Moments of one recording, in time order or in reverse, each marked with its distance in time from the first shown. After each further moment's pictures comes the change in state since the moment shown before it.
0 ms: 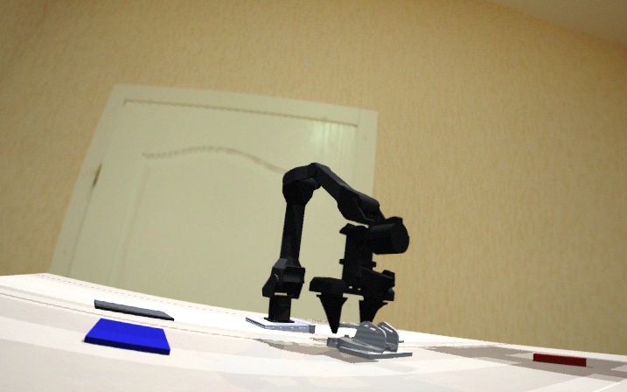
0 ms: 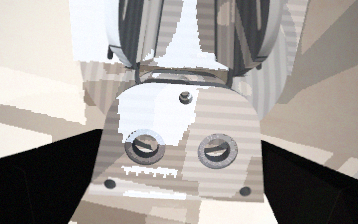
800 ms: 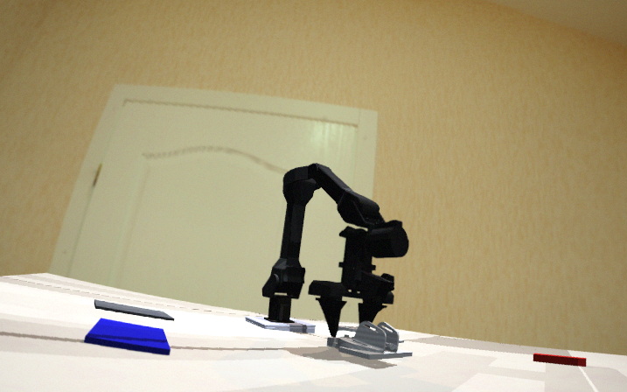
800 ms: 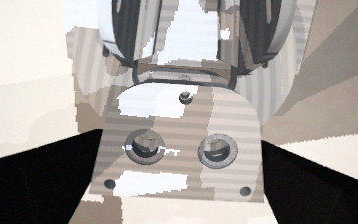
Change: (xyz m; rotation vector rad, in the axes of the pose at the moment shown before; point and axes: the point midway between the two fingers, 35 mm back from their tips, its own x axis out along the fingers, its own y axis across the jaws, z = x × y) arm 0.006 0.000 -0.002 -0.001 0.005 0.000
